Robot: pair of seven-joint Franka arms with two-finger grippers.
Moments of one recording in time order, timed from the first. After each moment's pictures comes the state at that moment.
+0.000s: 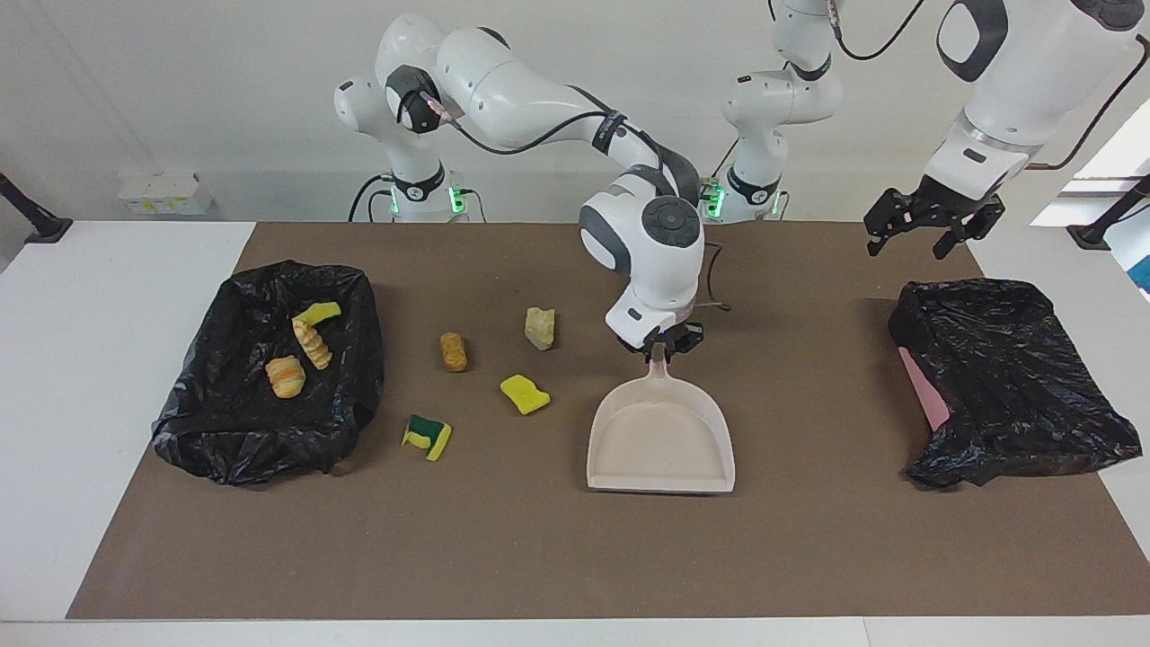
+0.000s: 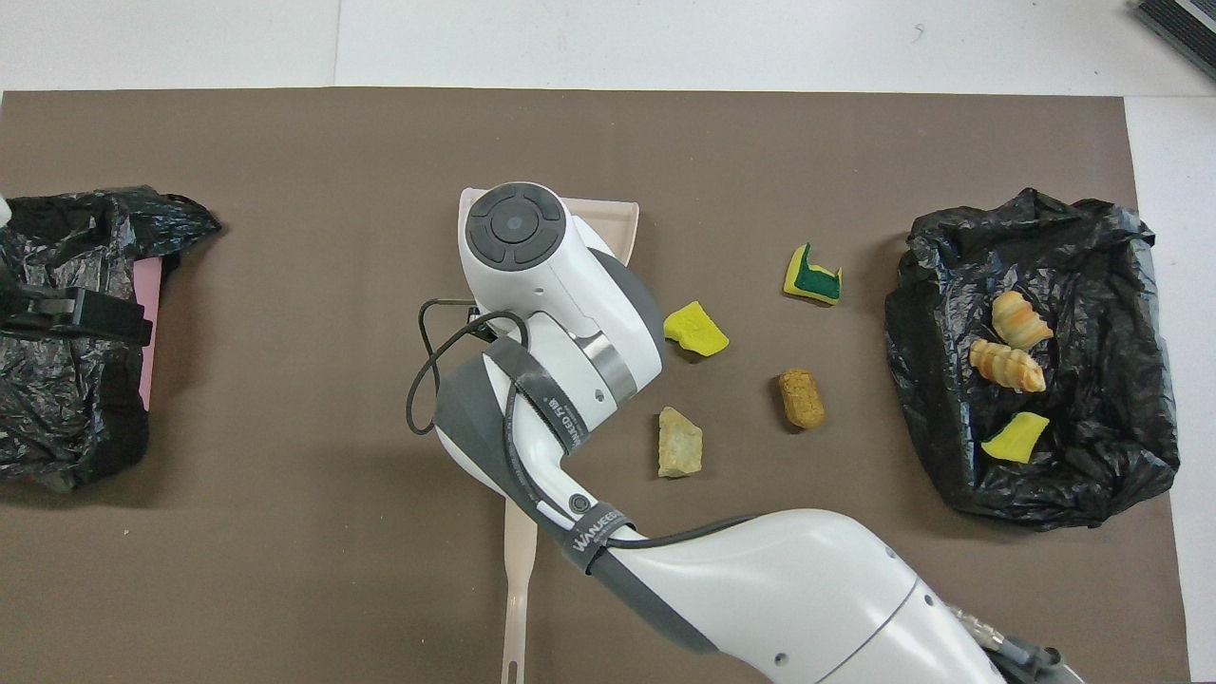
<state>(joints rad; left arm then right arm) 0.05 -0.04 -0.09 -1.65 -0.02 1.60 0.08 0.61 0.78 0.13 -1.07 0.02 1.85 0.76</state>
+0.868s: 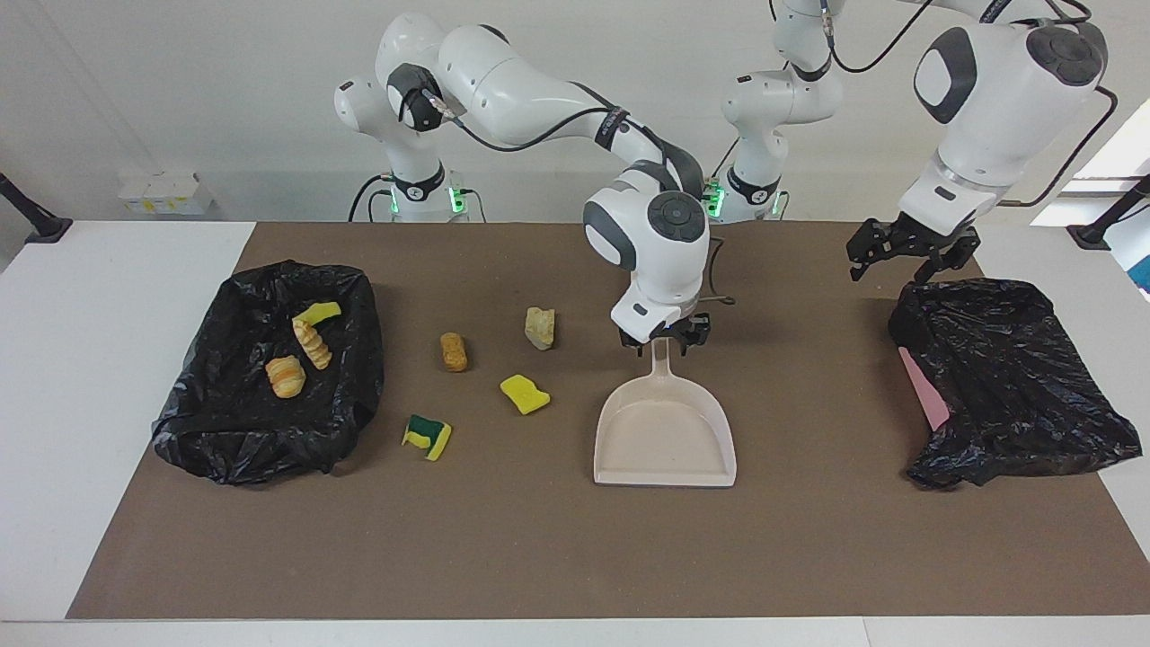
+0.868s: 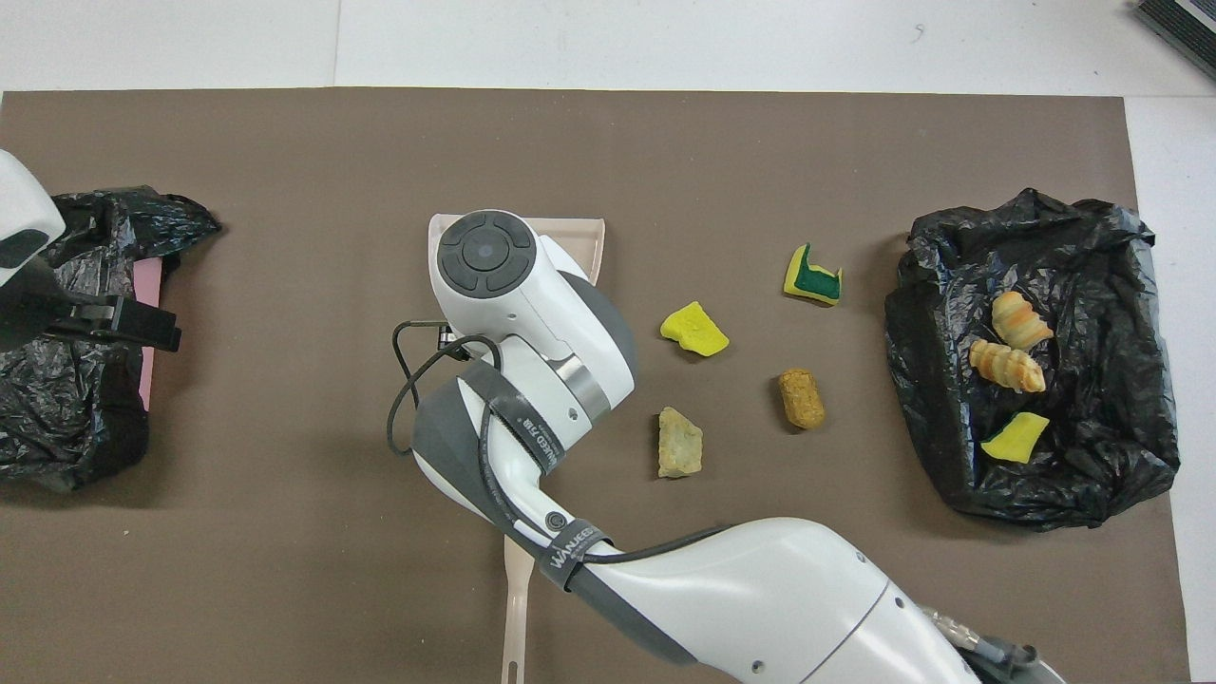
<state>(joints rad) 0.03 -0.02 -0.10 -1.77 -0.02 1.75 0.10 0.61 0.75 0.13 -1.08 0.02 1.83 0.75</state>
